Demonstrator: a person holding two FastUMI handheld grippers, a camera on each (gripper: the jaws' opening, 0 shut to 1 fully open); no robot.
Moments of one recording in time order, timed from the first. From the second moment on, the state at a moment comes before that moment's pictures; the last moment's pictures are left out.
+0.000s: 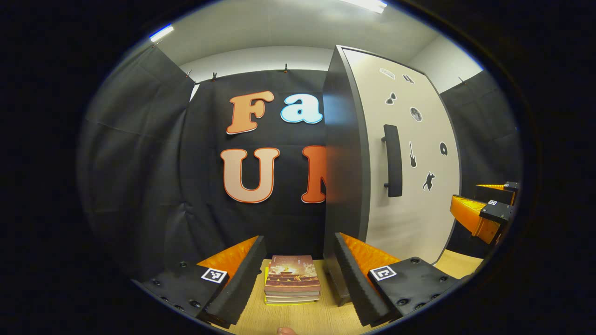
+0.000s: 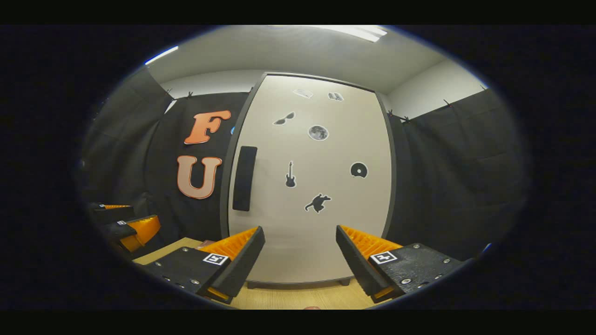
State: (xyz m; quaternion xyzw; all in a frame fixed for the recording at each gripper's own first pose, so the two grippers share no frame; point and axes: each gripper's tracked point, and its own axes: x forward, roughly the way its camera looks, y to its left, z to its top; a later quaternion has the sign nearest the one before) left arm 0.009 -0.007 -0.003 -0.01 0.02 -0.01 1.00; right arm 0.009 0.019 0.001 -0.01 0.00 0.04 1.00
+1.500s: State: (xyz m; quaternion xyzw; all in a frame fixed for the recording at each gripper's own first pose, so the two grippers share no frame) left arm 0.001 0.054 -0.020 -0.03 0.05 0.04 1.00; right arm 0.118 0.128 0.047 0.03 -0.01 0.12 0.99
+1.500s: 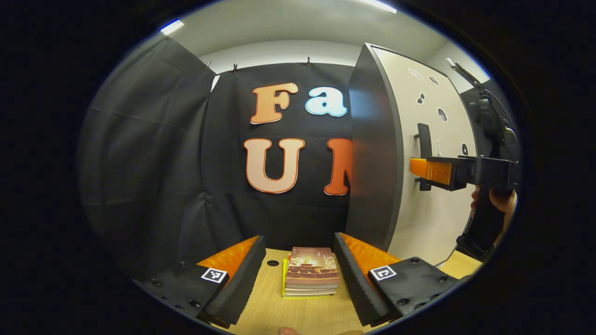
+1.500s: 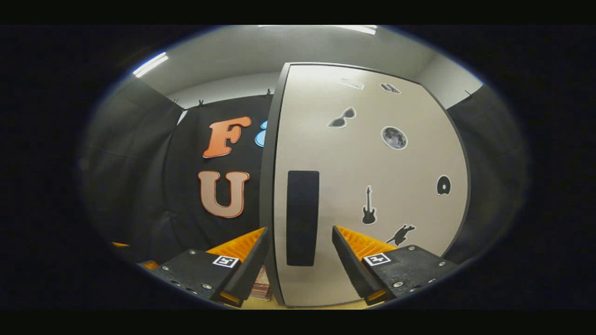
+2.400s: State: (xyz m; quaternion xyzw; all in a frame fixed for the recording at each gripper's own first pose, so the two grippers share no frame) left arm 0.047 0.075 -0.030 -0.01 0.05 -0.02 1.00; right arm 0.120 0.122 0.053 0.07 -0.01 0.07 1.00
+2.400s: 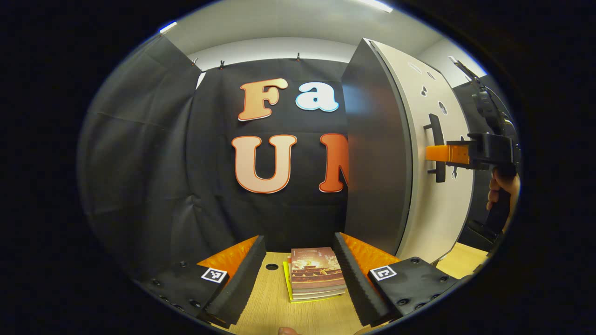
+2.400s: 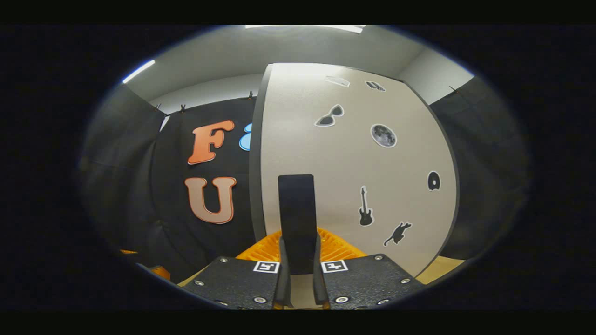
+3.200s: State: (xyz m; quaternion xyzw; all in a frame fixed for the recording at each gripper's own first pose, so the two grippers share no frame) left arm -0.003 -0.055 0.002 -0.03 0.02 -0.04 1.00; right arm -0.011 0.029 0.069 0.04 -0.01 0.11 0.99
